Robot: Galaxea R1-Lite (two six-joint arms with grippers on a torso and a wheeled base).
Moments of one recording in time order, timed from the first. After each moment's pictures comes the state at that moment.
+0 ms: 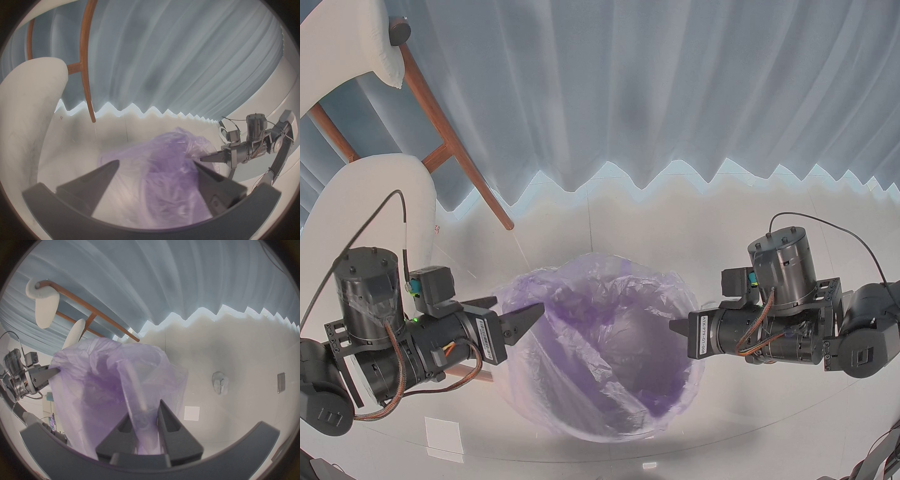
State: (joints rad) left arm -0.61 1.46 -0.52 -0.66 0.07 -0.30; right arm 0.74 1.70 -0.86 -0.23 -0.08 0.41
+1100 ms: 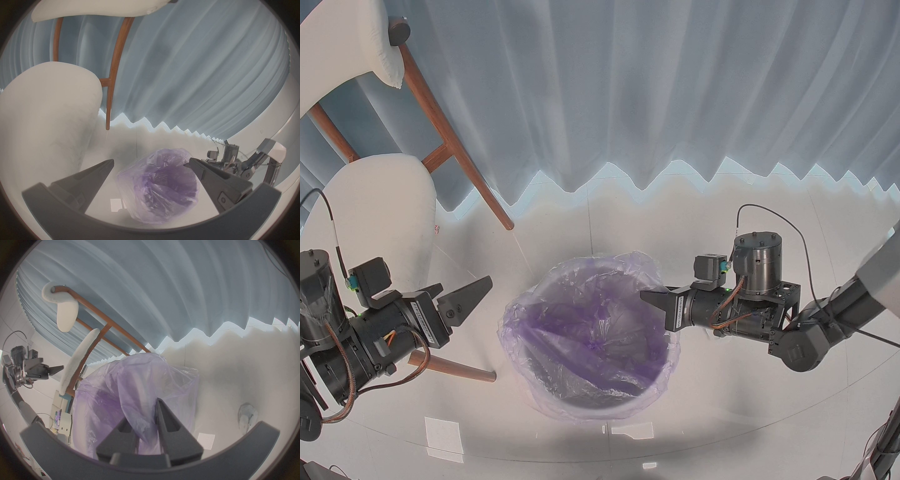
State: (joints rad) left arm -0.48 1.29 -0.42 -0.70 0.06 -0.38; right arm 0.58 1.98 -0.86 -0.77 0.23 0.23
